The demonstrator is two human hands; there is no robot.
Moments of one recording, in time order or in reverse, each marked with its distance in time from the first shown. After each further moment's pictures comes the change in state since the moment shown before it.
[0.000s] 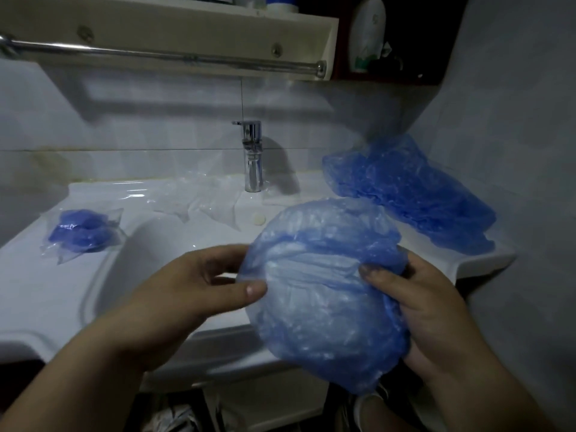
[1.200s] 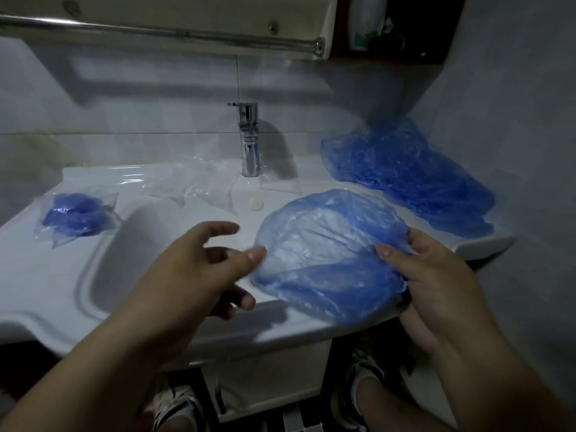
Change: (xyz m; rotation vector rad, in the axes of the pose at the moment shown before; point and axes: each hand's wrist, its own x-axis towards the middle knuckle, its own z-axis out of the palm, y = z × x) left_hand 0.002 -0.004 0.026 -0.117 0.366 -0.021; right_hand 0.011 0.006 -0.021 0.034 0.132 0.004
